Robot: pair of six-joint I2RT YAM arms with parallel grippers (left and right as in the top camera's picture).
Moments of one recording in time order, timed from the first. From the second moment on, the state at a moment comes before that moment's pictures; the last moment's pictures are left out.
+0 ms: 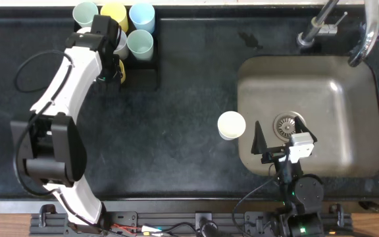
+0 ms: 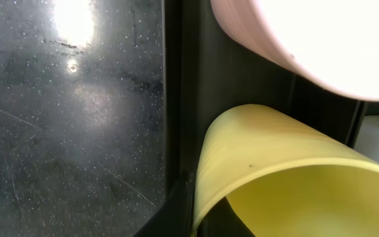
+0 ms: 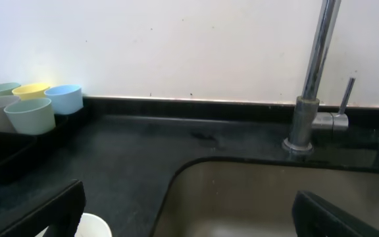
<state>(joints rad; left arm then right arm) -0.11 1.96 1.56 -1.03 -0.15 -1.72 0.18 0.01 0.02 -0.01 0.02 0.06</state>
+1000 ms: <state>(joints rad) -0.08 1.96 1.56 -0.97 -0.16 -1.69 0.18 0.01 0.02 -0.01 0.02 0.06</state>
